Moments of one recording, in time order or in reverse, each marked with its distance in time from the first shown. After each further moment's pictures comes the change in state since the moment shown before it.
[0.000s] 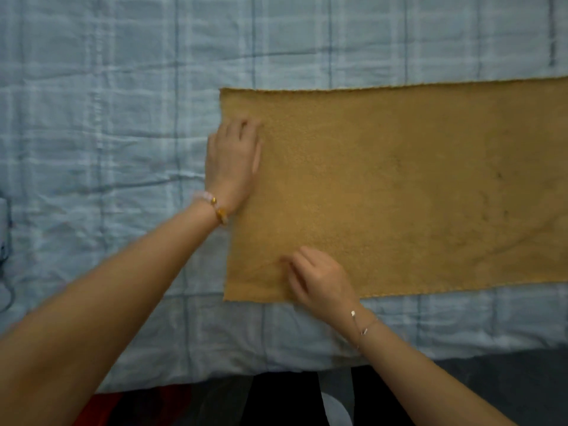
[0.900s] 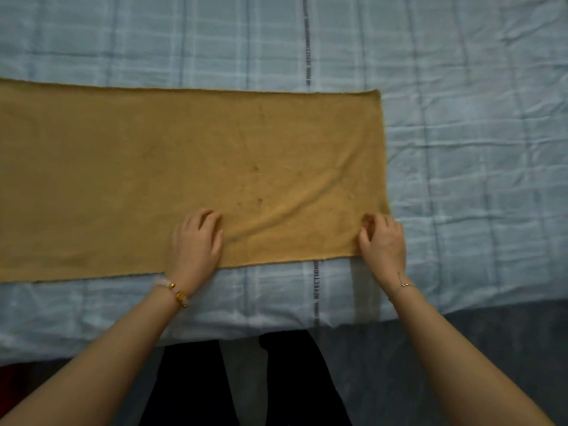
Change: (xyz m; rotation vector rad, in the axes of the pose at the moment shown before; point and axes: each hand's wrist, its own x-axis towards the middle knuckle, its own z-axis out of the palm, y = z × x) left_hand -0.100 0.357 0.083 -0.163 -0.258 -0.147; right_hand -0.201 0.357 -0.293 -0.314 0.252 0.664
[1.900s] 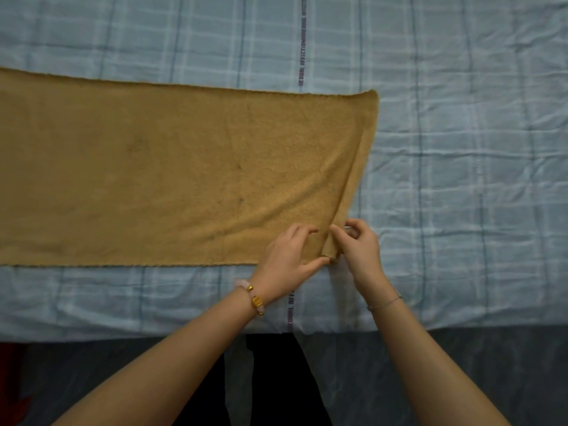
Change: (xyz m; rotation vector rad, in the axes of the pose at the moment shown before) left_hand 0.006 0.175 0.039 -0.457 -0.190 0.143; right_hand 0.008 -0.013 -0.024 0.940 -0.304 0.410
